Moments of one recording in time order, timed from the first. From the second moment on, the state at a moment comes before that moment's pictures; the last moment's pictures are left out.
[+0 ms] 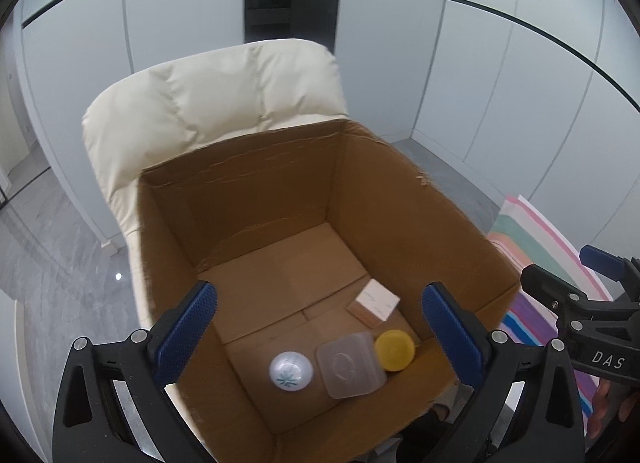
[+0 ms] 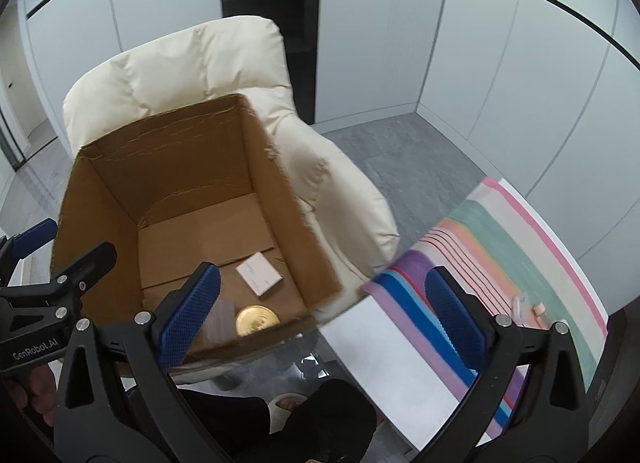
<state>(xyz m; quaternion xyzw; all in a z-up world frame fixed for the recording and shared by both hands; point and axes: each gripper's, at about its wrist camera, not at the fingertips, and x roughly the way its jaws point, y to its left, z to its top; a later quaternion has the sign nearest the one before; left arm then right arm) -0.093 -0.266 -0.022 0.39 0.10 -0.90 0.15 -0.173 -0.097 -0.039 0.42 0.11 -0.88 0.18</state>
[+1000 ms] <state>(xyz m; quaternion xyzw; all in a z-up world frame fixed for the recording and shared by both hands) -0.137 -0.142 -0.019 0.40 0.06 -0.91 0.03 -0.177 0.053 -0.041 0.45 0.02 -0.89 0.08</state>
